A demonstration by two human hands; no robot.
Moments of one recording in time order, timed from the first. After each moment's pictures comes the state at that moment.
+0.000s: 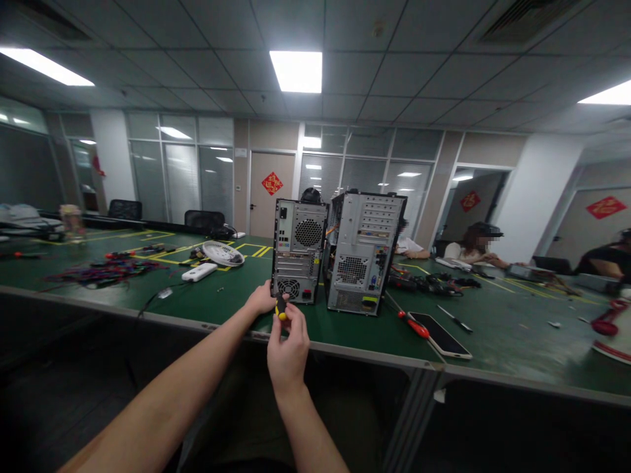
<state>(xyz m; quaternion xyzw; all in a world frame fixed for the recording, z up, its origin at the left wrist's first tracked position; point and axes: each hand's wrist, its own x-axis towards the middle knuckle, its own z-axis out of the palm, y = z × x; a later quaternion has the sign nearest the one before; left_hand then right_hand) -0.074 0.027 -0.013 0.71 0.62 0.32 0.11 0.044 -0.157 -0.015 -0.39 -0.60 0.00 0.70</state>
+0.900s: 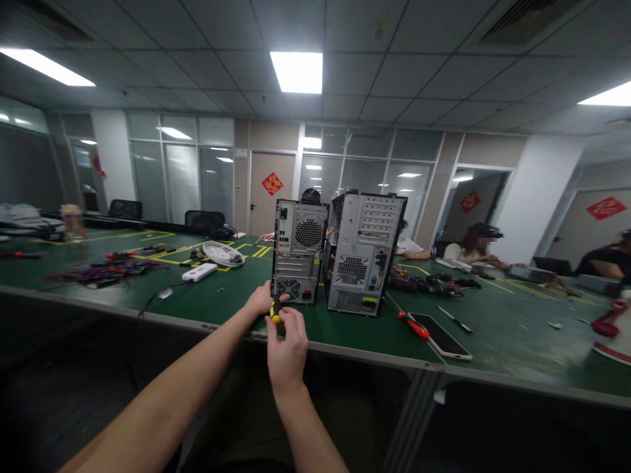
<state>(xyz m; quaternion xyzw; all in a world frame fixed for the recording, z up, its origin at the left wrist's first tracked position) -0.075 0.030 -0.015 0.71 0.62 0.31 0.10 0.045 -0.158 -0.012 -0.39 -0.63 -0.04 0.67</state>
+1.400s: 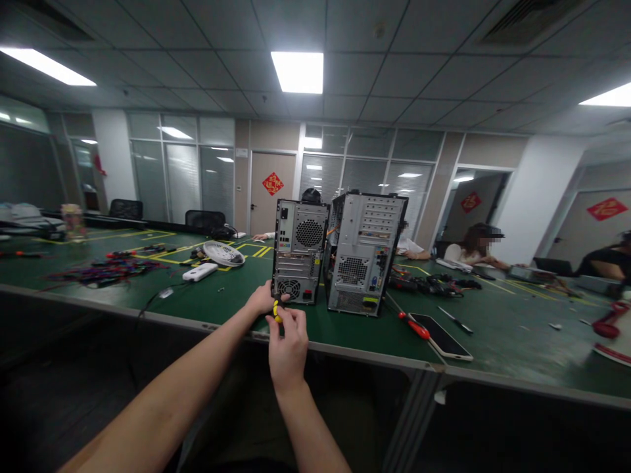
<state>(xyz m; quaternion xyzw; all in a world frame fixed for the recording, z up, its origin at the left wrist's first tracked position) -0.075 0.028 -0.014 0.71 0.62 0.32 0.10 0.046 -0.156 -0.011 -0.39 -0.64 -0.05 0.66</state>
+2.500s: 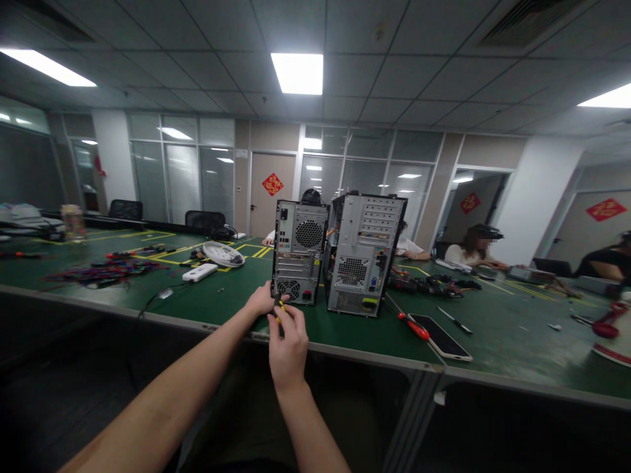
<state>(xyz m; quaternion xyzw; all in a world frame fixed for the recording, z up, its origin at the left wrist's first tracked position) -0.075 0.029 -0.014 0.71 0.62 0.32 0.11 0.047 -0.155 -0.009 -0.38 -0.65 -0.05 0.66</state>
